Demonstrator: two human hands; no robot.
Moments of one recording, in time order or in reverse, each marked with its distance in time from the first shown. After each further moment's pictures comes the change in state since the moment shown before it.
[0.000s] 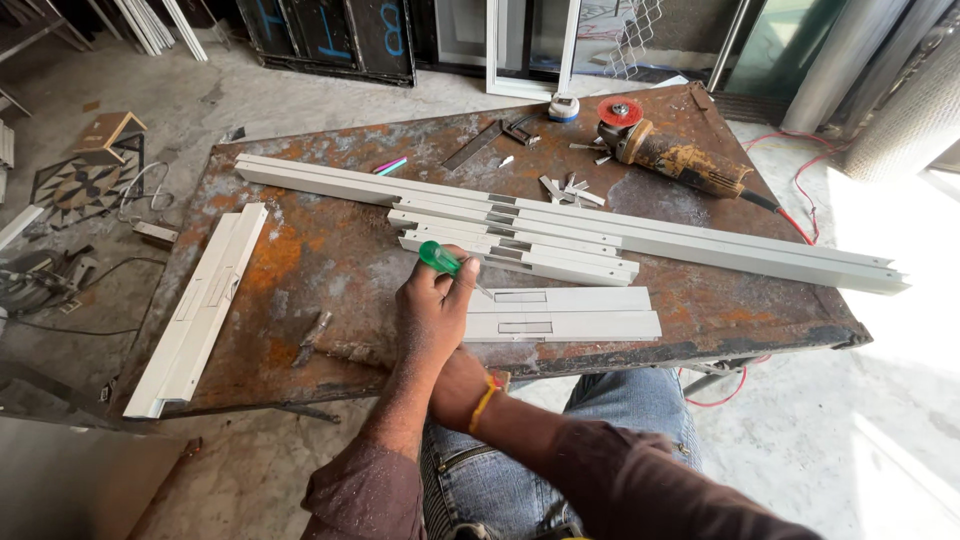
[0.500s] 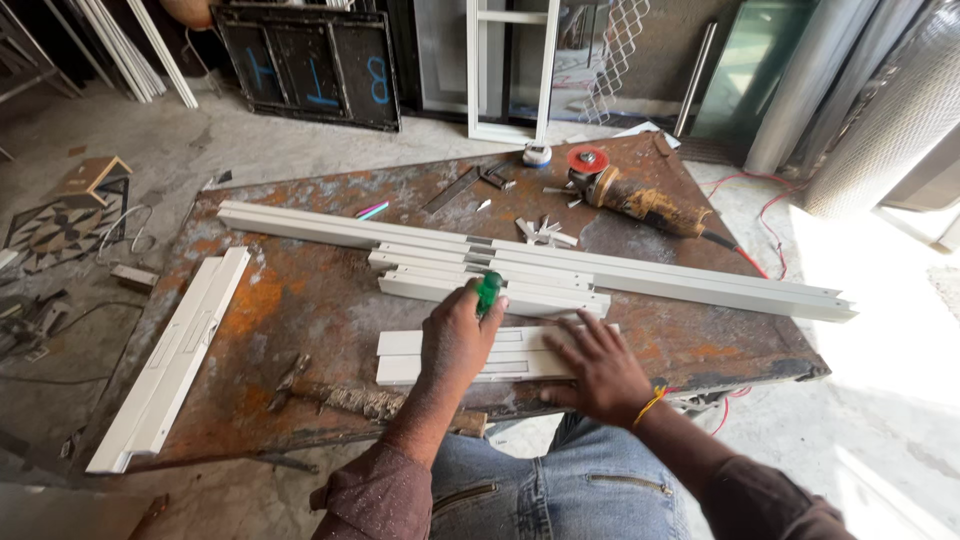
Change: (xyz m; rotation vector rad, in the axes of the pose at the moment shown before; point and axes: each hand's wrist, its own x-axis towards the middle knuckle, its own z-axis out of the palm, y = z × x) left_hand 0.015 -0.006 0.049 0.483 -0.166 0.144; right_hand -0.118 0.145 -0.112 -0.289 -0.266 0.371
